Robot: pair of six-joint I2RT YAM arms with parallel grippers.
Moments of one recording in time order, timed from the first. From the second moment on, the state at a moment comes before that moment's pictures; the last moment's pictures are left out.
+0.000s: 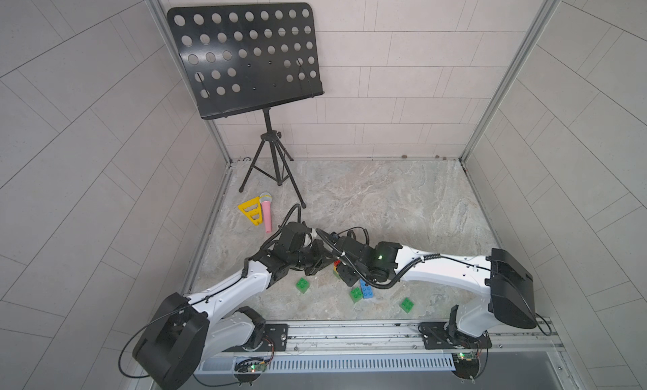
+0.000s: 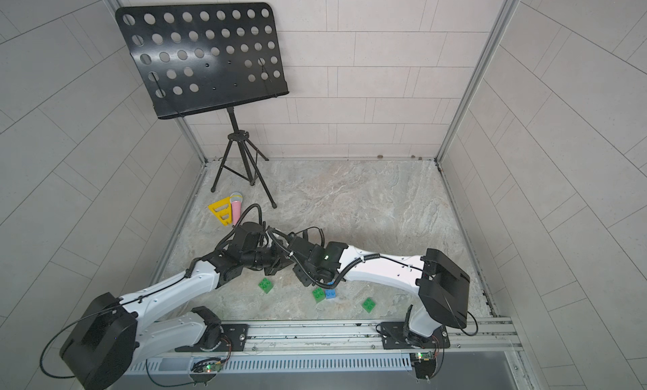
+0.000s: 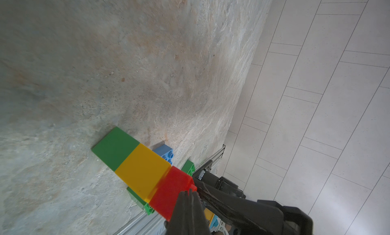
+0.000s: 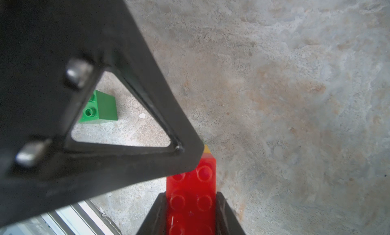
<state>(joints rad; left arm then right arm) -0.57 1.13 0.50 -0.07 0.61 -1.24 1.10 1.56 1.10 -0.61 0.15 0.37</state>
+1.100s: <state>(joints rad) -0.61 1.15 0.50 -0.04 0.63 -1.22 1.10 1.57 1.11 -0.61 0.15 0.38</state>
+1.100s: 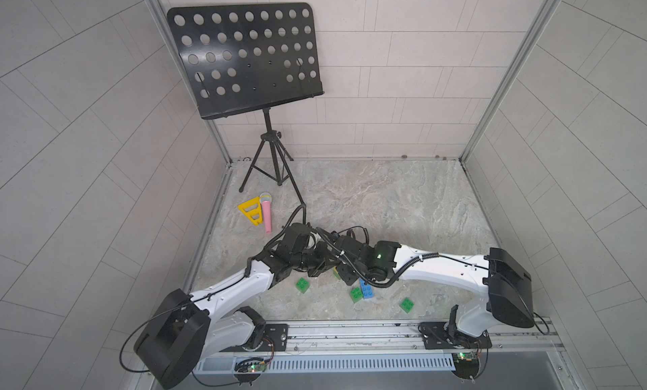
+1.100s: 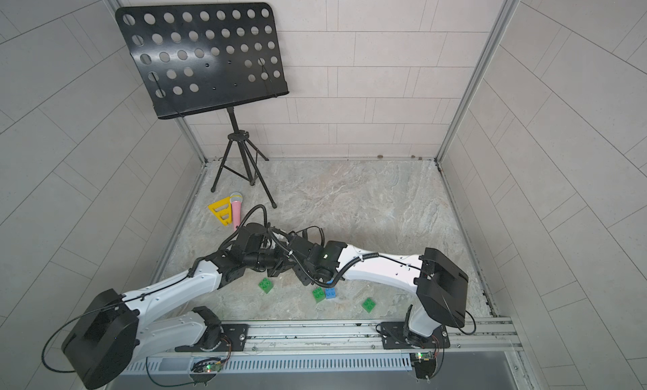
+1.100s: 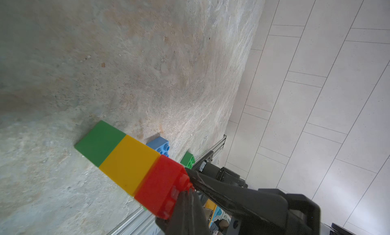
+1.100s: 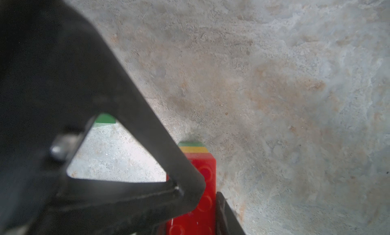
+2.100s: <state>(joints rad) -0.62 1.15 0.43 0.06 0.61 -1.23 1.11 1.57 1.10 -0.60 0.16 0.40</state>
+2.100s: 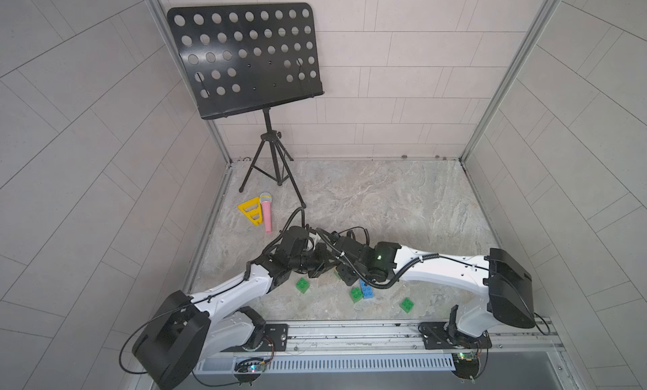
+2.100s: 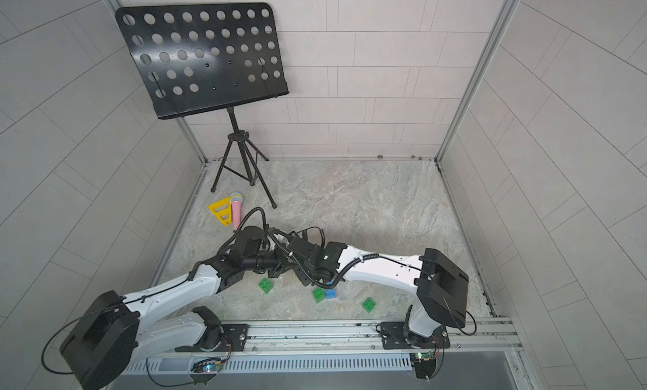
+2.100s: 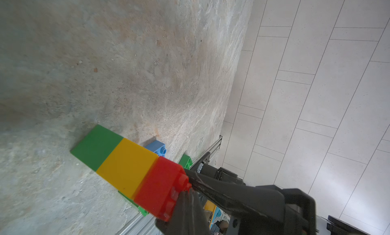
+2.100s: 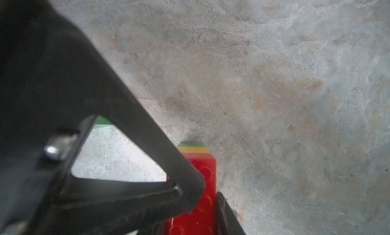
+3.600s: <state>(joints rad) -0.62 1.03 0.60 -0.36 0.43 -1.08 1.09 1.52 1.12 -0.67 0.17 0.37</state>
